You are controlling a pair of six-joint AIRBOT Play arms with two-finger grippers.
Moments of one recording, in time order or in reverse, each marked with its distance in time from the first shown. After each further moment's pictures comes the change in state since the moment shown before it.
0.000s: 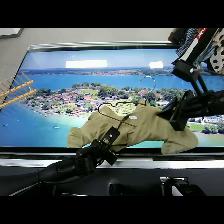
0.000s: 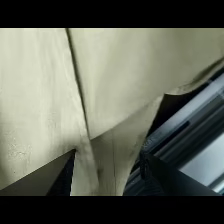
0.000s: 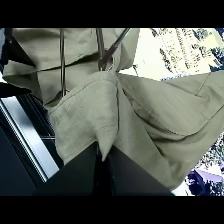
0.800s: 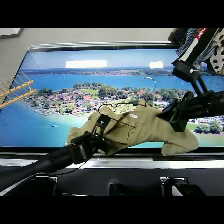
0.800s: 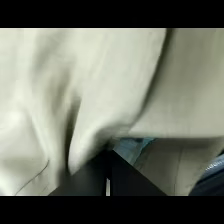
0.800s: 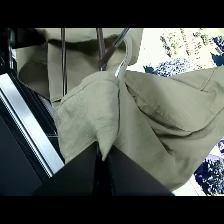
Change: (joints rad) left arm 0.132 0.047 0.064 0.004 -0.169 -0.014; right arm 0.000 0.000 0.000 0.000 0.023 0.025
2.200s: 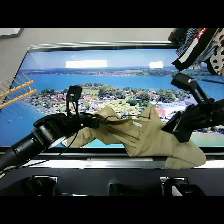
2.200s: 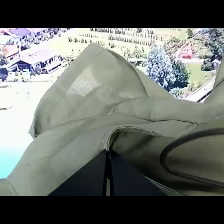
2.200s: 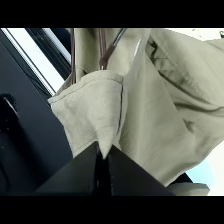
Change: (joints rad) left arm 0.261 0.175 0.092 -0.107 0.069 0.055; right arm 0.000 0.031 -0.040 -0.056 0.159 0.134
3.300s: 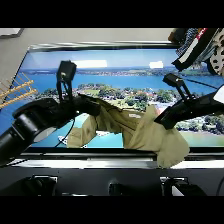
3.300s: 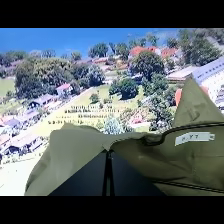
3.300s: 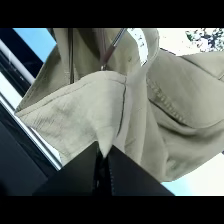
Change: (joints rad) left arm -0.001 0.003 0.241 0.007 -0.001 0.162; right arm 0.000 -0.114 -0.103 0.008 -0.254 -0.011
